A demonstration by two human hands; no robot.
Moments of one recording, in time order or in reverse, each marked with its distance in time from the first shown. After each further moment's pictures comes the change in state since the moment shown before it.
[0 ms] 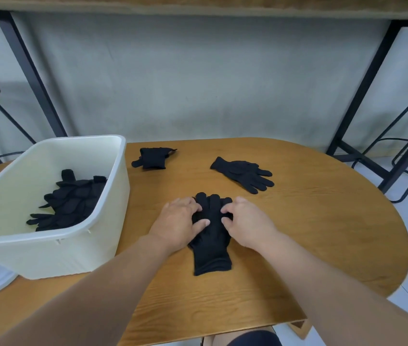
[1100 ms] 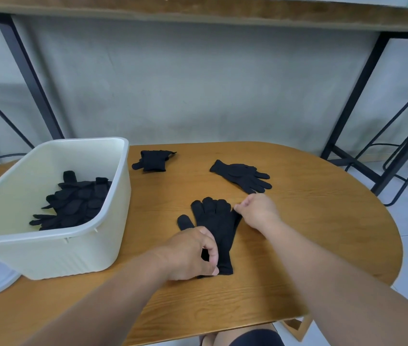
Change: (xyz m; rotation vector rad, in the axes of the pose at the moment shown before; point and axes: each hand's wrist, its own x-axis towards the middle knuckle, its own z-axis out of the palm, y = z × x) left_hand -0.055 0.035 -0.033 -0.345 -0.438 0.022; right_hand 0.029 0.020 -0.008 0.316 0.072 0.439
